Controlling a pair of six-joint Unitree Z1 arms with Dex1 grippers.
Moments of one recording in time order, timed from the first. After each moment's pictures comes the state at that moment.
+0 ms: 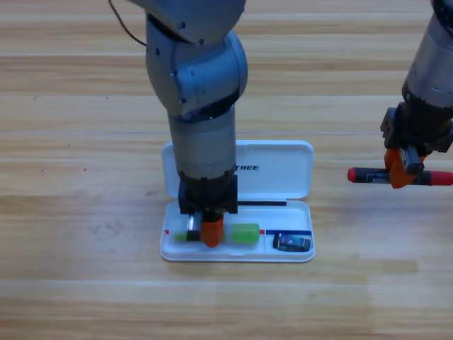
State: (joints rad) arm 0 -0.90 2.23 -1.75 1.04 0.01 0.63; arm 1 0.65 2.00 -1.61 1.08 0.01 -0.90
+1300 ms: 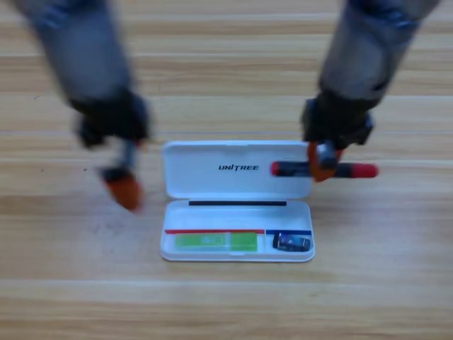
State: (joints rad) arm 0 -0.76 1.90 -1.62 1.12 0.00 0.66; arm 1 0.83 2.12 -1.91 1.21 0.01 -0.79
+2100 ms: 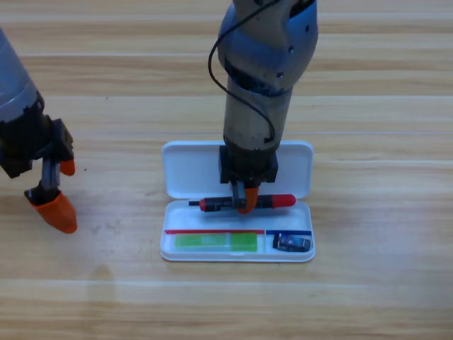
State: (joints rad) arm 0 -0.51 1.77 -1.28 0.95 -0.11 0.74; arm 1 0.94 2.44 -2.24 1.24 0.00 -0.75
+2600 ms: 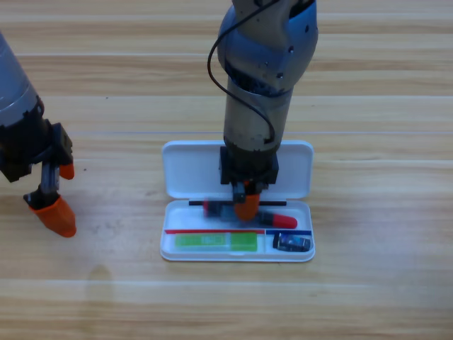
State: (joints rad) arm 0 -0.51 1.77 -1.27 0.94 -0.11 0.73; arm 1 0.95 2.44 -2.24 1.24 0.00 -0.74
